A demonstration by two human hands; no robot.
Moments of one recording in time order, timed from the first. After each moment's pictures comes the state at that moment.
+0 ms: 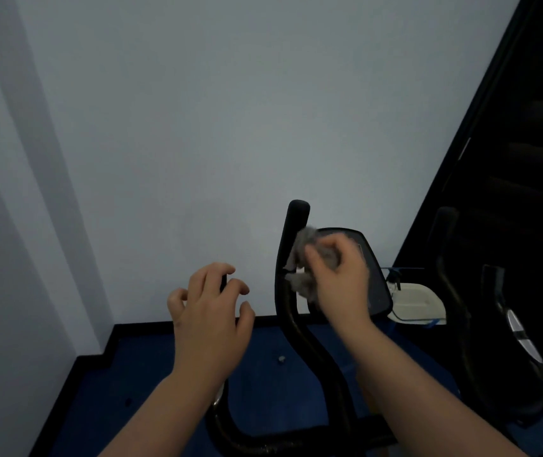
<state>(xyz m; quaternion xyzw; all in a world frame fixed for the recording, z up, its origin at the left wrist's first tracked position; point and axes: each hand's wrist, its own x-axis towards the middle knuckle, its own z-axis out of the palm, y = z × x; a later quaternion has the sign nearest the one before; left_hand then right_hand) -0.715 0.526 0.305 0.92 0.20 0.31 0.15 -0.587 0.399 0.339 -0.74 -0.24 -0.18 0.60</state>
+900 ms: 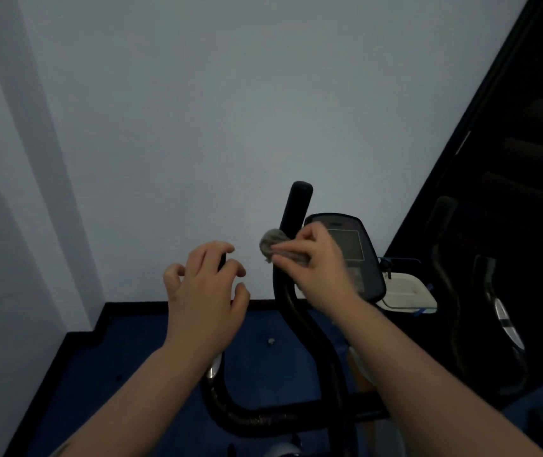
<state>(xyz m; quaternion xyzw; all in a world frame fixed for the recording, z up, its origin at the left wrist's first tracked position) -0.720 0.530 0.306 0.93 0.18 0.31 0.14 -0.593 0.402 0.339 -0.81 -0.39 -0.09 0.43</state>
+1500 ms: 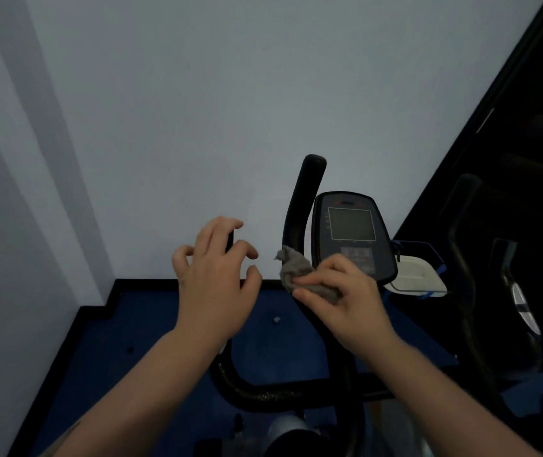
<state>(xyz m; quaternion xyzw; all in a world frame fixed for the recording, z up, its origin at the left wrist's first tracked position) -0.719 0.525 0.296 0.91 0.17 0.32 0.19 -0.624 0.352 0.305 -0.80 -0.43 -0.09 0.41</state>
